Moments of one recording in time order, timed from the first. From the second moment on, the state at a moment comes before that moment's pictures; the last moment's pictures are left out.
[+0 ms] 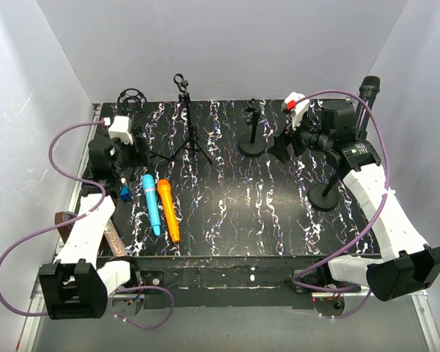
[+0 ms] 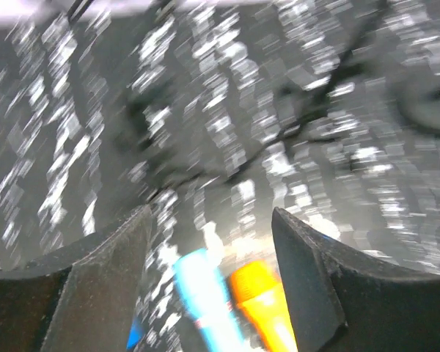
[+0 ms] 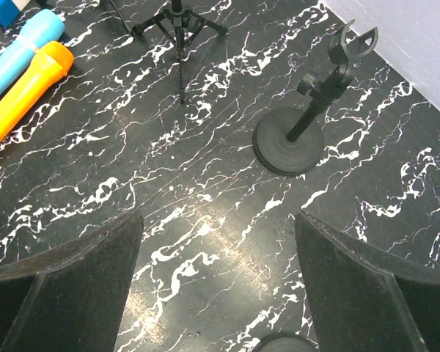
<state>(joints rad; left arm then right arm) 0.03 1.12 0.77 -0.02 0.12 0.01 0.31 1.22 1.33 -0.59 -0.50 -0.33</state>
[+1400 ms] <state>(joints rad) -0.28 1.81 1.34 0.35 0.40 0.02 0.31 1.34 1.32 -0.54 -0.64 -0.23</state>
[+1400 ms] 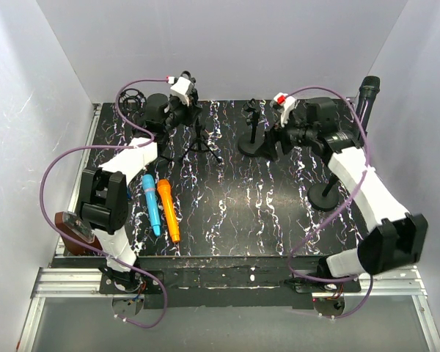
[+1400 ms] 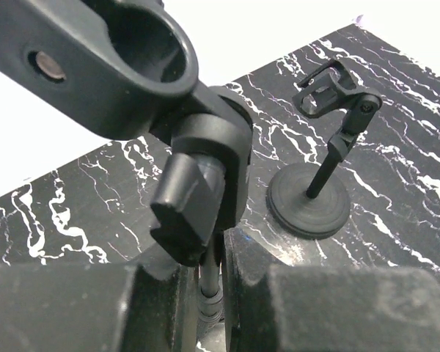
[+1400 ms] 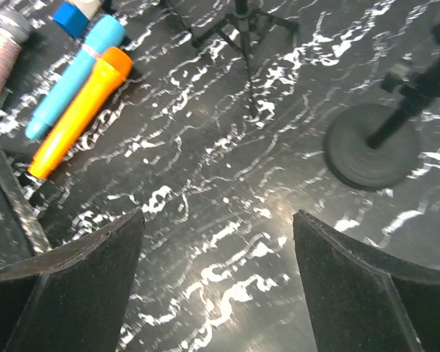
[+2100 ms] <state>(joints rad) -0.35 1.72 1.38 0.06 0.53 -0.14 0.42 1.82 1.50 -0.19 -0.89 0.26</state>
